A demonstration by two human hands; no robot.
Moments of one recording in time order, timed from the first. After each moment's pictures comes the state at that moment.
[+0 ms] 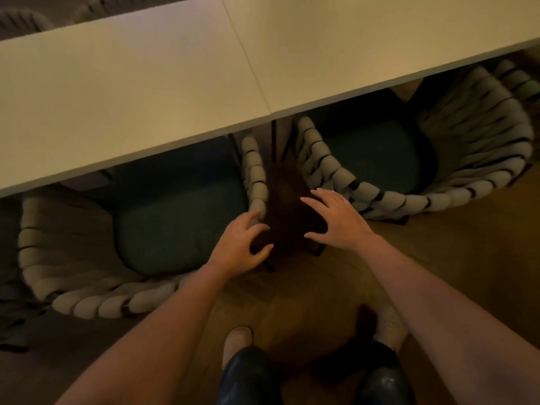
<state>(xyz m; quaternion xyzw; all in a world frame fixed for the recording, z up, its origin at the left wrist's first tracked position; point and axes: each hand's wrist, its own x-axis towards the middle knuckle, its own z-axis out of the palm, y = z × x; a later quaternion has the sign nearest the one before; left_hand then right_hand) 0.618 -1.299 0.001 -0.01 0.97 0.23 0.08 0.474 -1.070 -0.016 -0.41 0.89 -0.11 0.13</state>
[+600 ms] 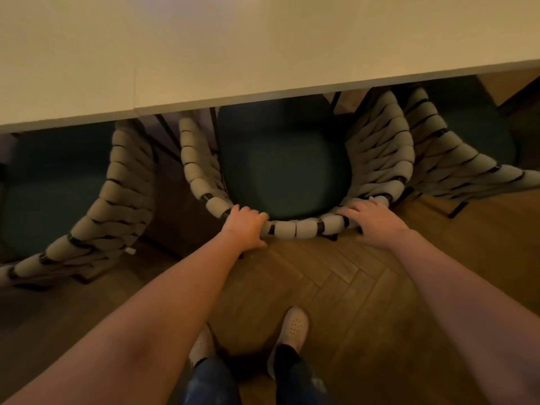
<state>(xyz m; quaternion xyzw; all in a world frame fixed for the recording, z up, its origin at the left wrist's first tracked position) 0.376 -0.982 -0.017 -0.06 0.96 0.05 0.28 0.224 -0.720 -0.019 -0.42 0.87 0.08 0.23</state>
